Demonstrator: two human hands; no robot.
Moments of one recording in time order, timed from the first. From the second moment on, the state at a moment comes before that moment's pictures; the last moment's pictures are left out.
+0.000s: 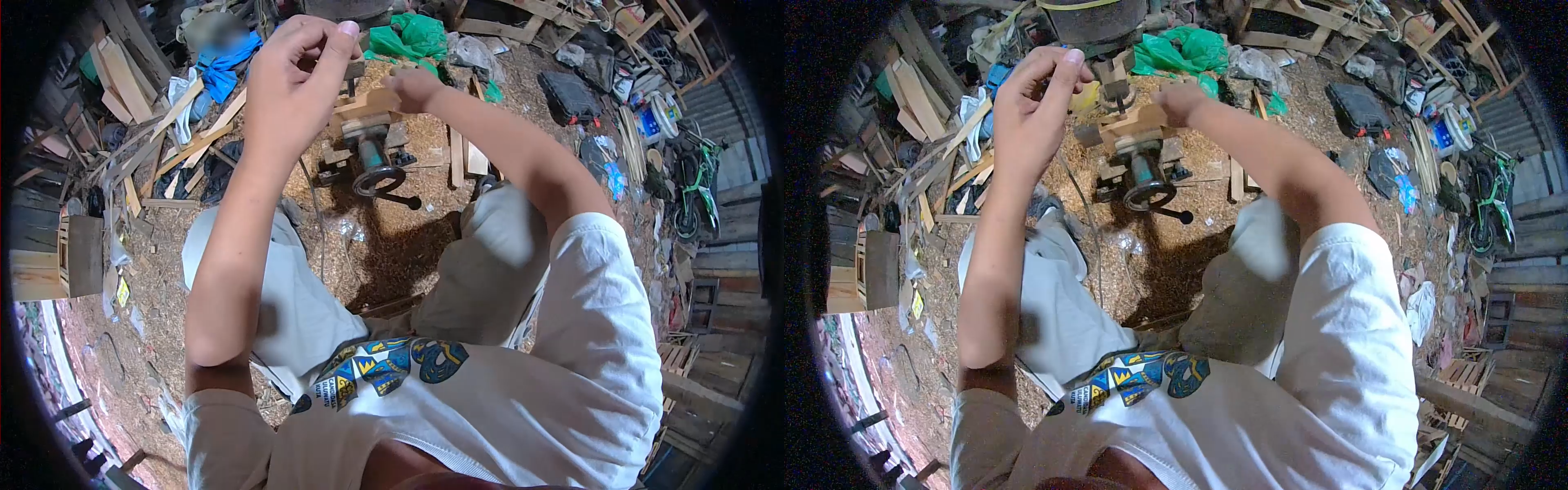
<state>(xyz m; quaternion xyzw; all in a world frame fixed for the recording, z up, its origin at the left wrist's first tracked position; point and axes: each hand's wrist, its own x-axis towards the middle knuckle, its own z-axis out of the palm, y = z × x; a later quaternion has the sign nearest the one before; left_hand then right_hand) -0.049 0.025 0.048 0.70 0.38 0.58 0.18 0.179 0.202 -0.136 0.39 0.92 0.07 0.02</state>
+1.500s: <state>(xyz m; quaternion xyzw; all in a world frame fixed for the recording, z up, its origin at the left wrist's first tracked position) -0.055 0.025 0.060 0.68 0.38 0.62 0.10 0.191 0.270 -0.185 0.40 0.91 -0.14 -0.03</state>
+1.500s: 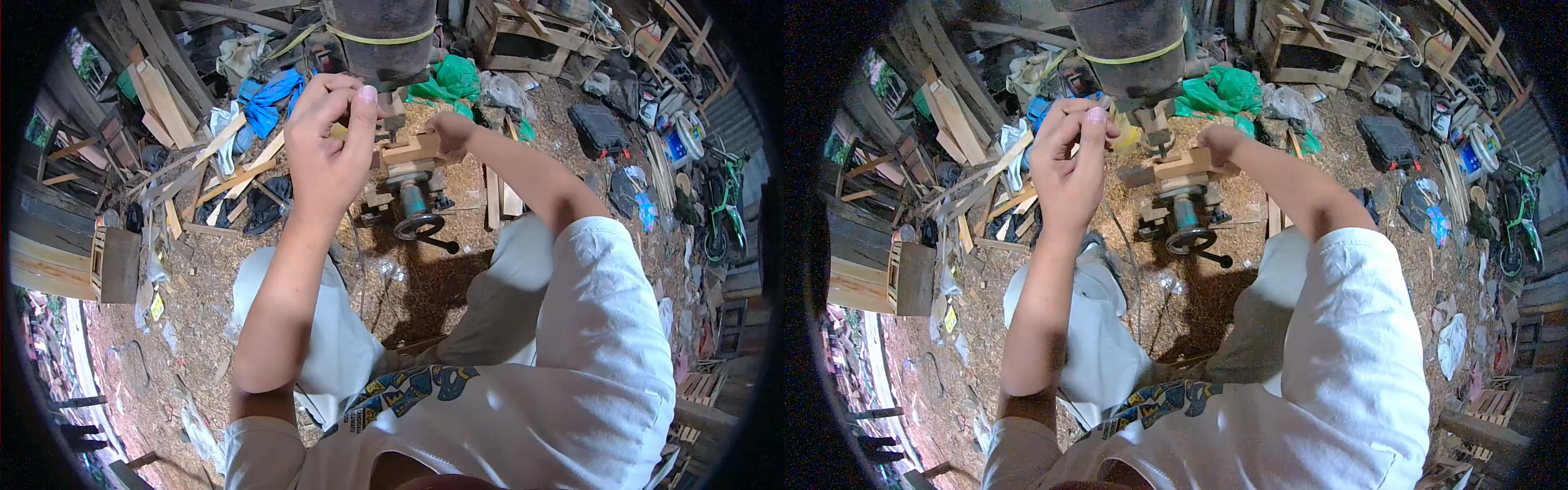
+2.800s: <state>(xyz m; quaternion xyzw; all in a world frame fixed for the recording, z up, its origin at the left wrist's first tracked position) -0.039 0.026 0.064 0.77 0.36 0.50 0.16 0.316 0.156 -0.080 0.45 0.89 0.07 -0.10</state>
